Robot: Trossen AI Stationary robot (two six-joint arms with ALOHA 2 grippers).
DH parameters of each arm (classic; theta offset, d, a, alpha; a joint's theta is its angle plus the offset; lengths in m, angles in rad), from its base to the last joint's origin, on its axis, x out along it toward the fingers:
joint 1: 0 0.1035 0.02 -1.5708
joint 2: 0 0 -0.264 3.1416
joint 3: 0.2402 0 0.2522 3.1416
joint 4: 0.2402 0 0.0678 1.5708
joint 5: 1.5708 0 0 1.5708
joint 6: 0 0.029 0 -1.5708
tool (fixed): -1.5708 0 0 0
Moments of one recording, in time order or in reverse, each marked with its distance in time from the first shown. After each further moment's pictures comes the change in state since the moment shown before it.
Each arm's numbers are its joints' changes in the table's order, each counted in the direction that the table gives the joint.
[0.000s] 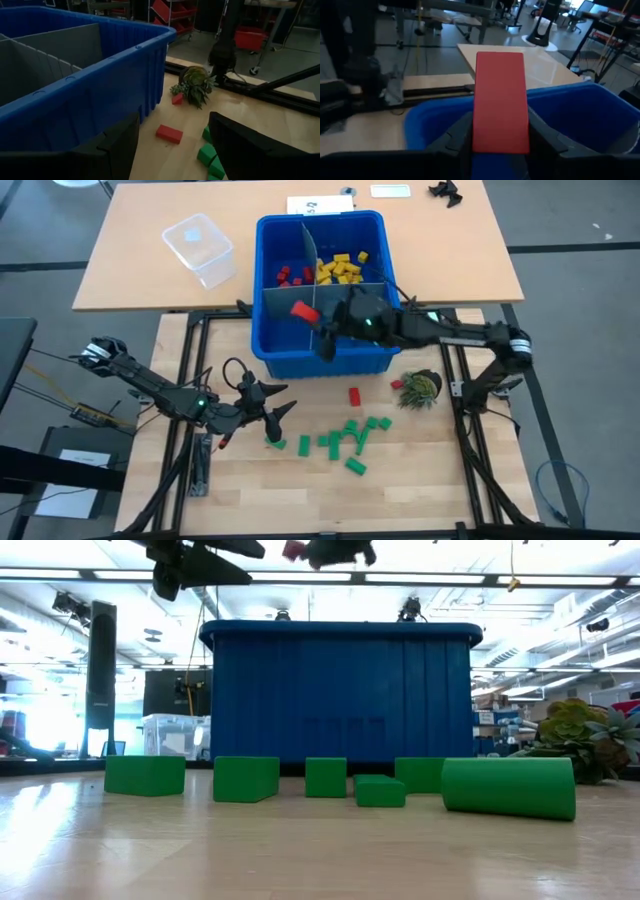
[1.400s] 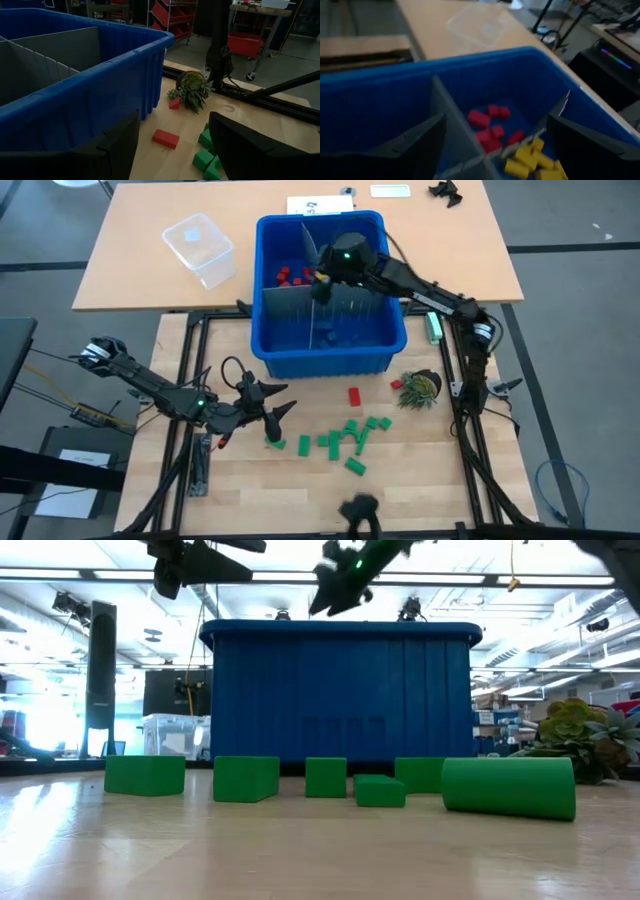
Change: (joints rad) left arm 0.000 0.000 0.000 -0.033 0.000 0.000; right arm -0.314 0.265 0.450 0.365 0.109 -0.108
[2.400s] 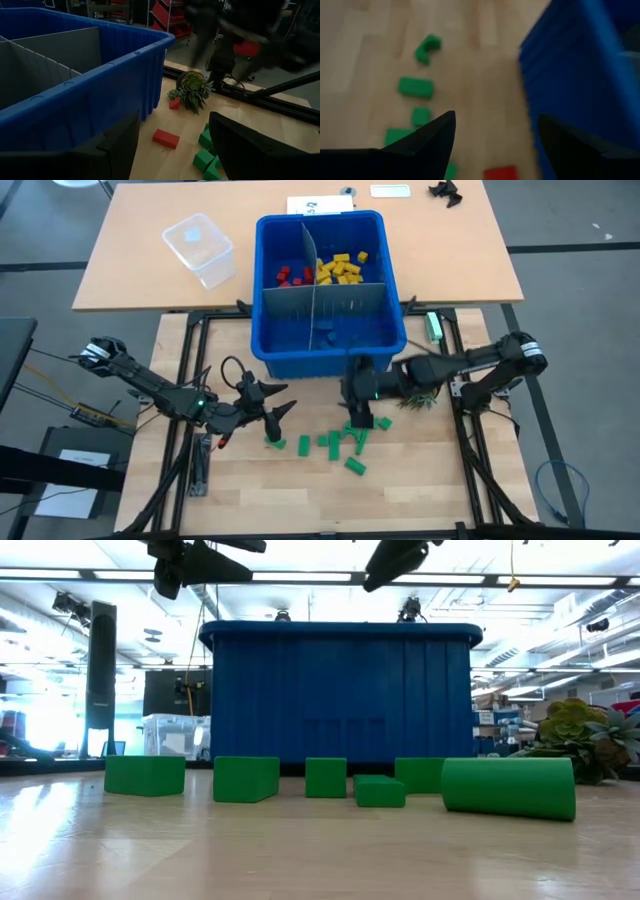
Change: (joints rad) left arm 0.000 0.000 0.000 0.000 0.000 0.000; right arm 0.699 -0.368 -0.632 0.129 -0.146 0.305
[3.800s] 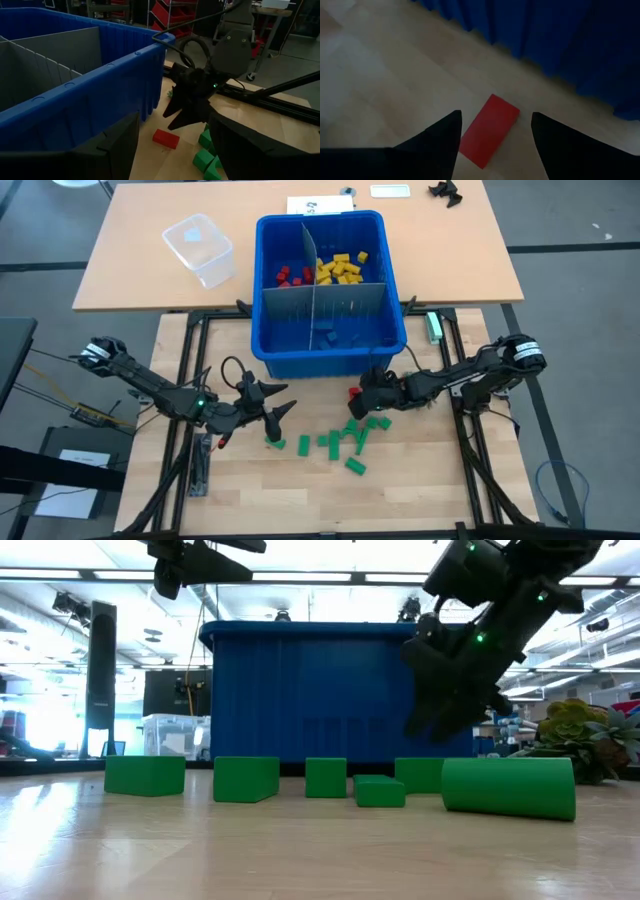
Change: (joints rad) left arm 0.000 0.000 0.000 0.000 0.000 0.000; right arm -0.094 0.004 -0.659 -0.514 -0.186 0.836
